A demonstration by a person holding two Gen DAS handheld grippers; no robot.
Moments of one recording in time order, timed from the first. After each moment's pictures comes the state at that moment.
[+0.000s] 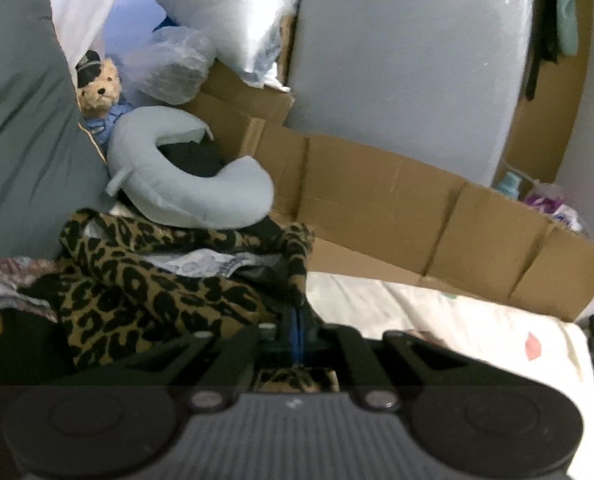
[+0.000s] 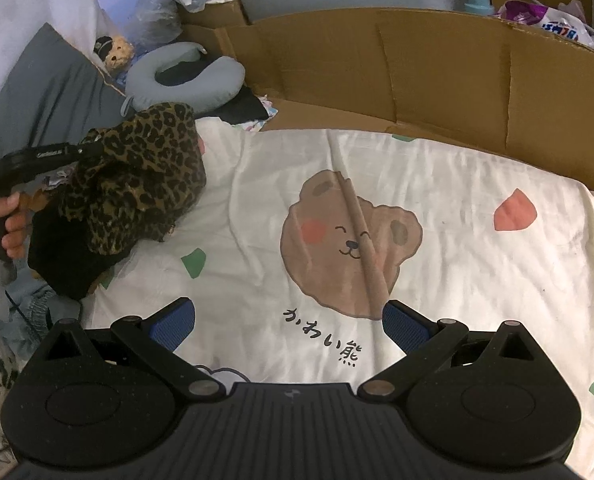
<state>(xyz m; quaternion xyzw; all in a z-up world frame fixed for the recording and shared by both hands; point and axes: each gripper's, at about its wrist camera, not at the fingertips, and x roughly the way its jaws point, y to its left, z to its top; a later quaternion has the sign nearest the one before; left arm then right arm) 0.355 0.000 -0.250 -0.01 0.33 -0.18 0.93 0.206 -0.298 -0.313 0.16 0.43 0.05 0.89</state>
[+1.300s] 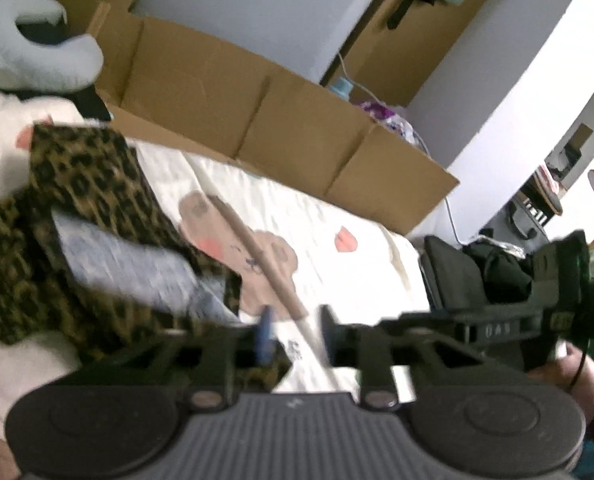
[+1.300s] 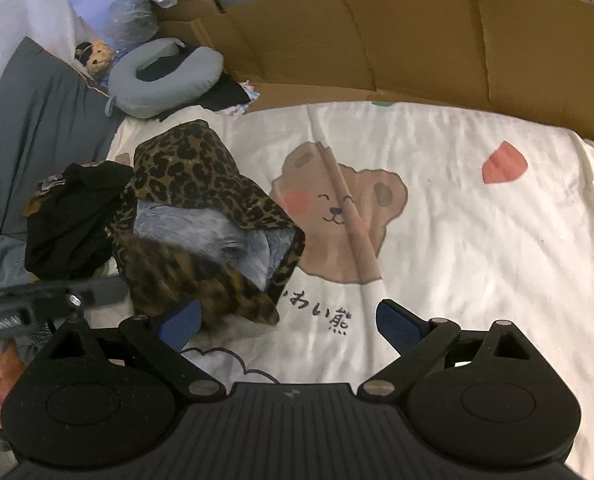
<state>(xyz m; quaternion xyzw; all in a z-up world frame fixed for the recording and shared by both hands) 0.235 -0.057 -0.297 -0.09 0.41 -0.38 0.82 0.190 -0.316 -0.344 0.21 0.45 0.03 0.87</state>
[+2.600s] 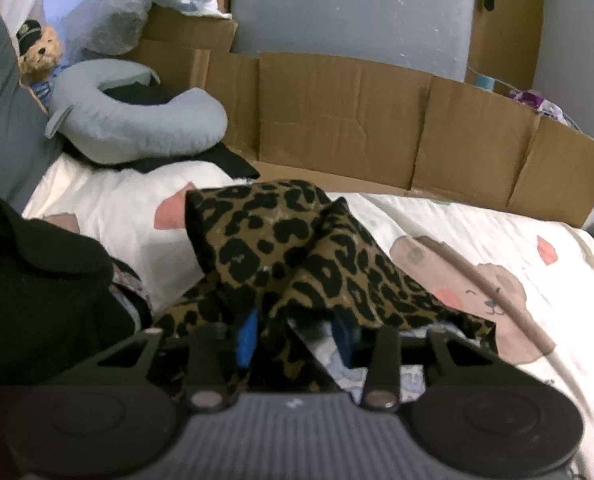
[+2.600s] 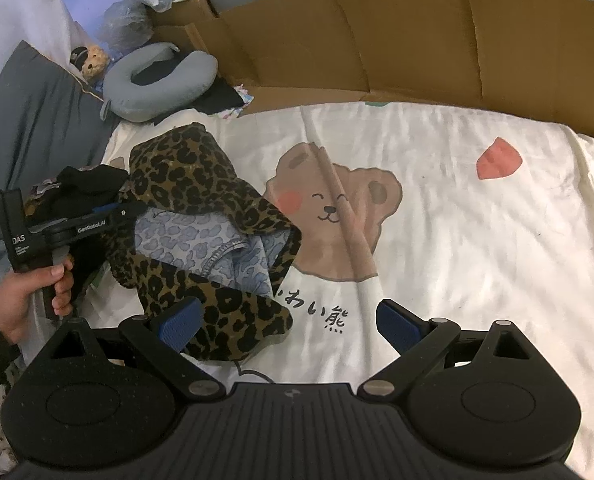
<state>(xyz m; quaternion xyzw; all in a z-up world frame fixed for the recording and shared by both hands) 0.351 -0.013 -0.352 0.07 0.34 -0.24 0.91 0.186 -0.310 -0.349 0.21 0.44 0.02 0.87</state>
